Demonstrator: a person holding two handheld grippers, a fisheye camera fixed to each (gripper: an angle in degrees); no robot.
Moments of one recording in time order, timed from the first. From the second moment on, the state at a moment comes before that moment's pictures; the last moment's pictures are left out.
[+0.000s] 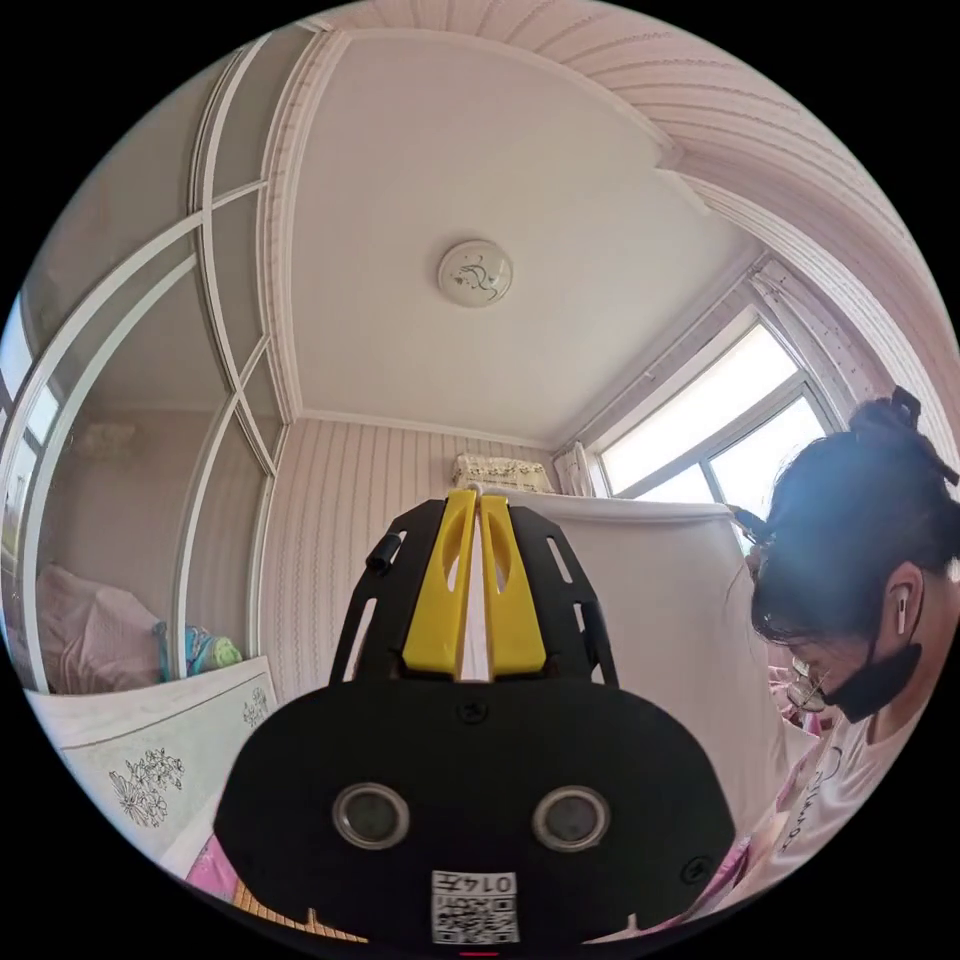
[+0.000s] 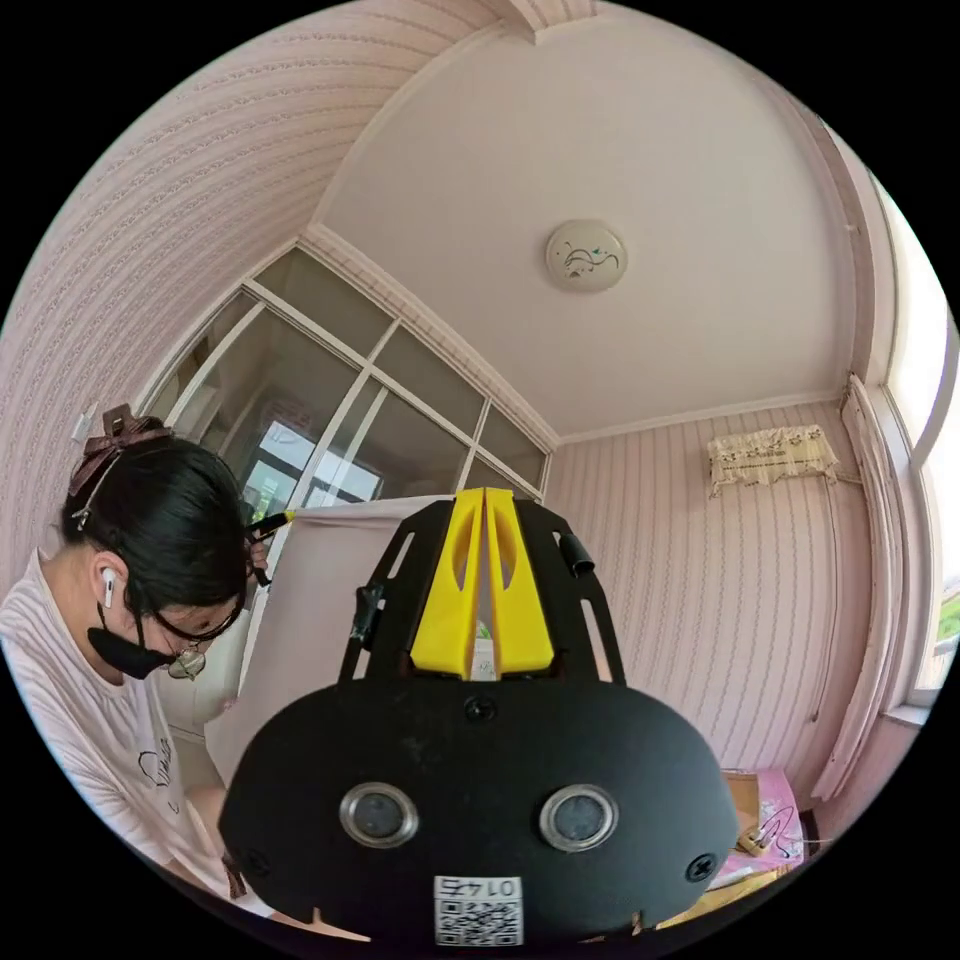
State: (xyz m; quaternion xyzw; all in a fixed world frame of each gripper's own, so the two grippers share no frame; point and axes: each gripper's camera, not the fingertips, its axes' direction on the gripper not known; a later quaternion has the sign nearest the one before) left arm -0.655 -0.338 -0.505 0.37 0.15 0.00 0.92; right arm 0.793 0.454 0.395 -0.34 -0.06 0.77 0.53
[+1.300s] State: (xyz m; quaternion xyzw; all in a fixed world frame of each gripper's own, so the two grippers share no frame) left arm -0.658 -0.033 0.070 -0.38 0.19 -0.18 0.89; right arm 0.221 0.288 0.152 -0.66 -0.24 0.70 -0.17
